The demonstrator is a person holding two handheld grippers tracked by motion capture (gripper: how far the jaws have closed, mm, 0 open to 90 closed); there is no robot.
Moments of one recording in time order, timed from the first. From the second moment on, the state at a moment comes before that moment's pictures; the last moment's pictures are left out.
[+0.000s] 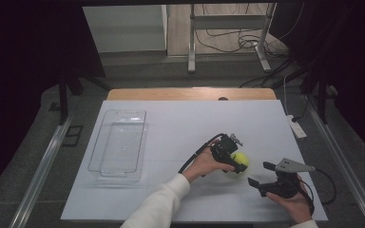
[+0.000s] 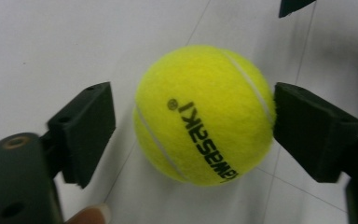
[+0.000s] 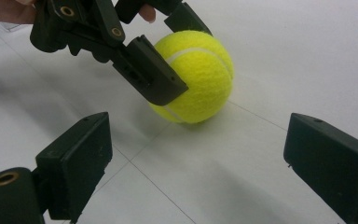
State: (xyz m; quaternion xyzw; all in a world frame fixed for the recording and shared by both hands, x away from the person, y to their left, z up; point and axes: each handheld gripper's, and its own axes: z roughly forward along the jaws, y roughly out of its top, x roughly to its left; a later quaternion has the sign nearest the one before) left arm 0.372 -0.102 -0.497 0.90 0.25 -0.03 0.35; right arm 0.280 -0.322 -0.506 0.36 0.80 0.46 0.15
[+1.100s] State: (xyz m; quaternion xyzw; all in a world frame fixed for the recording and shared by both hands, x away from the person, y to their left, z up) left arm 0.371 -0.084 -0.478 0.89 0.25 -0.01 0.37; right arm 0.280 -0.322 -0.506 0.35 0.80 0.46 0.15
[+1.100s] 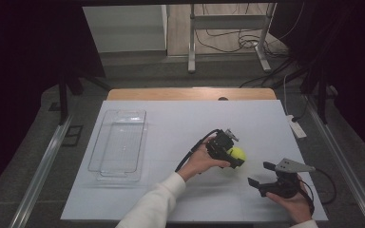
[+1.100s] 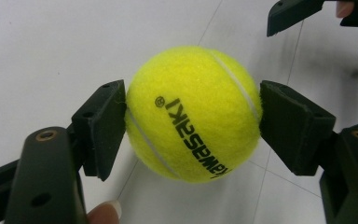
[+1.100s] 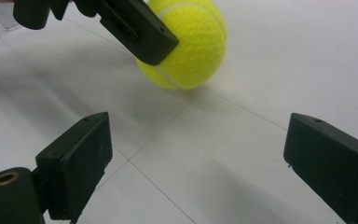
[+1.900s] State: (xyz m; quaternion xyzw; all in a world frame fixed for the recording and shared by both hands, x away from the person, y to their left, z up) left arm 0.366 -0.061 -0.462 0.89 0.25 0.00 0.38; right arm 0.279 -0.322 -0.507 0.35 0.80 0.45 0.15
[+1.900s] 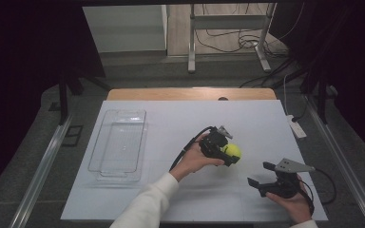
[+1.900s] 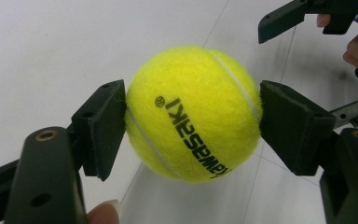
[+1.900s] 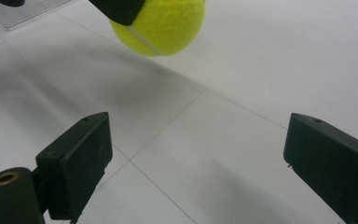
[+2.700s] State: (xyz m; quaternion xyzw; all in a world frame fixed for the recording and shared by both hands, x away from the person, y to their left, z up) left arm 0.357 -0.040 -0.457 0.88 0.26 0.01 0.40; right arm 0.279 -0.322 -0.506 0.36 0.80 0.45 0.15
